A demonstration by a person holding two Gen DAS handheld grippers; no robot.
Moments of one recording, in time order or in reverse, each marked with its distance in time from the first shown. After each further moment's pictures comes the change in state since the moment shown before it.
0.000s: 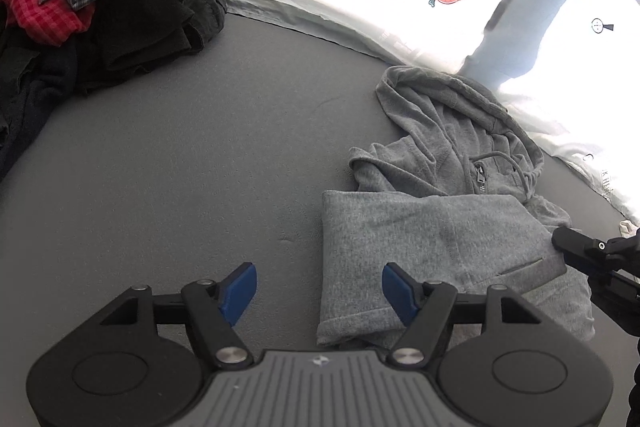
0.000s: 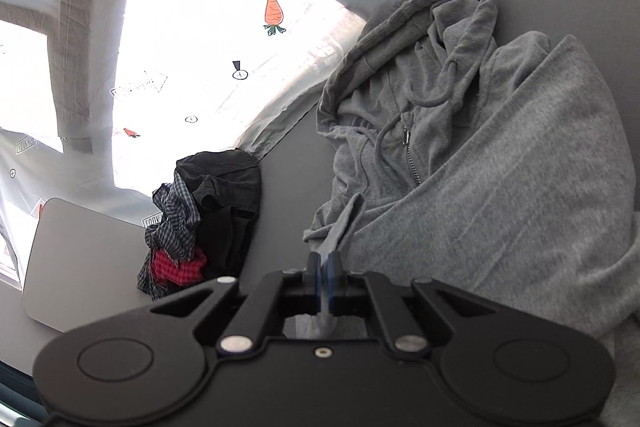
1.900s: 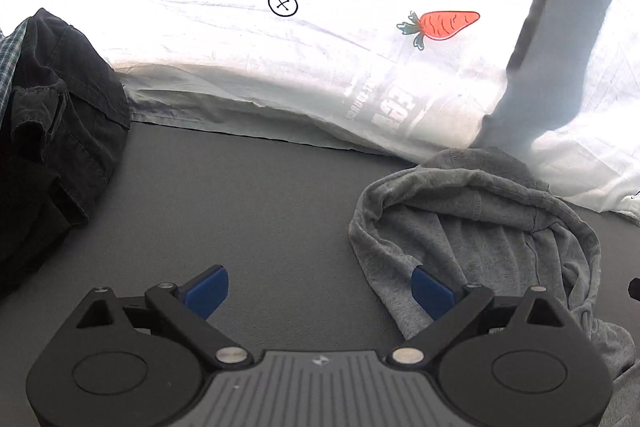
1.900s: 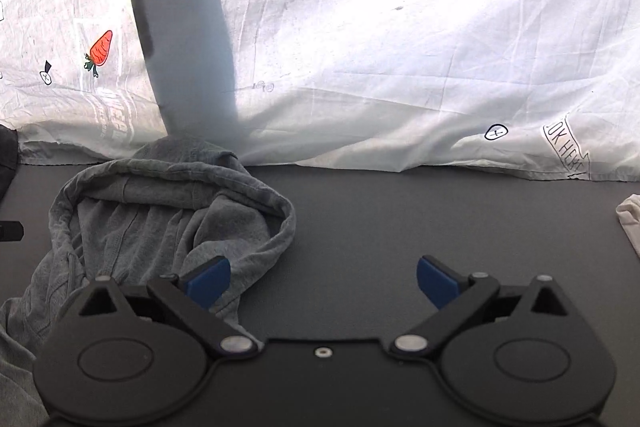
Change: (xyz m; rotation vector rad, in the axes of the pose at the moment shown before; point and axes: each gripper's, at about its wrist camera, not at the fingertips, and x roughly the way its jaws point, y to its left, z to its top) left arm 0.145 -0.063 0.162 0.205 -0.091 0.056; right arm 0.053 -0.027 0.147 -0.597 -0.212 -0.743
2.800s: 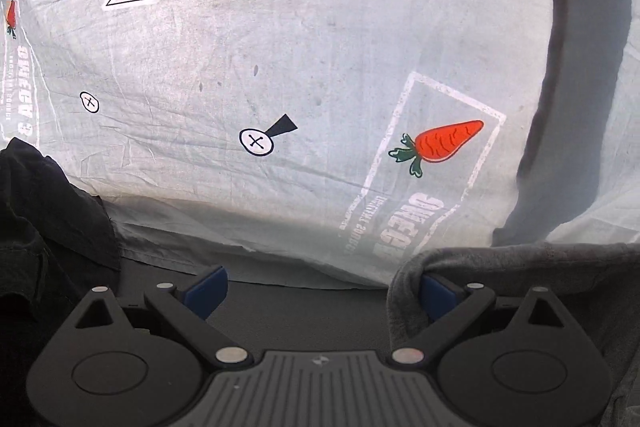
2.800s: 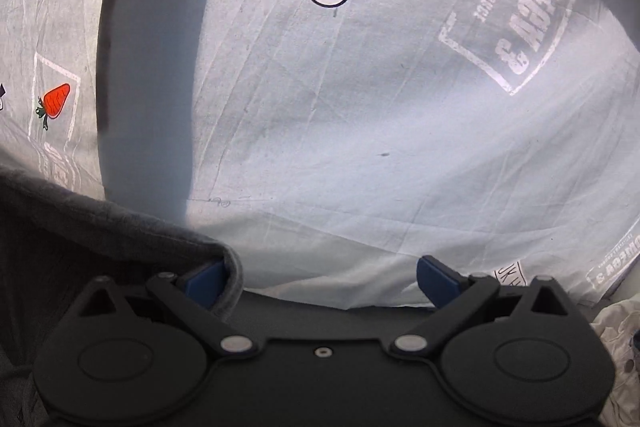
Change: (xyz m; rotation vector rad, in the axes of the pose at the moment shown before) left arm -0.021 0.002 0.051 0.030 -0.271 0.041; right arm -0.017 0.028 0.053 -0.155 -0.251 -0.206
